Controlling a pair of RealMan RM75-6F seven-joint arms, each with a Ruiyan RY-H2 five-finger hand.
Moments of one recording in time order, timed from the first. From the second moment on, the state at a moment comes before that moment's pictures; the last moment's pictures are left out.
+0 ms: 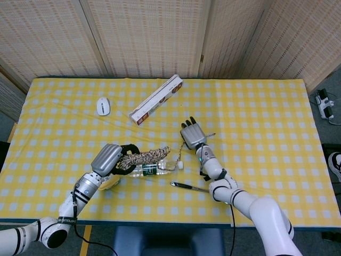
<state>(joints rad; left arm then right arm) -0.68 -1.37 -0.18 -1.70 1.31 1.04 -0.09 1.07 -2.00 0.25 -0.57 -1.06 0.58 -0.32</state>
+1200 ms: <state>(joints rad) -0.73 -1.38 -0.25 -1.77 1.29 1.02 -0.09 0.94 -1.76 0.39 -1.17 -1.11 1.00 -0.30</state>
